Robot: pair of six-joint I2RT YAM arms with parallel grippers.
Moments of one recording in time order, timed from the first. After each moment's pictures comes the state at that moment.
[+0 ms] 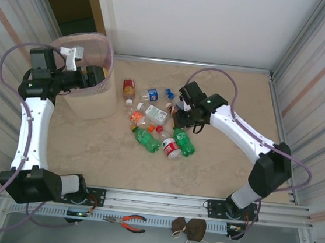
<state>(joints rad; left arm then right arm) 0.17 1.24 1.39 -0.76 0.85 -0.22 0.67 1.62 1.42 -0.96 0.05 0.35</state>
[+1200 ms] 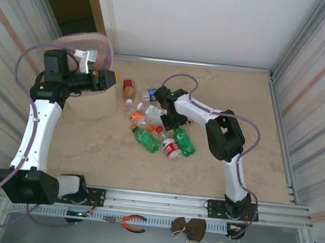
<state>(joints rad) 0.05 1.22 1.33 -0.65 0.88 -0.28 0.72 2.18 1.72 -1.03 0.18 0.22</state>
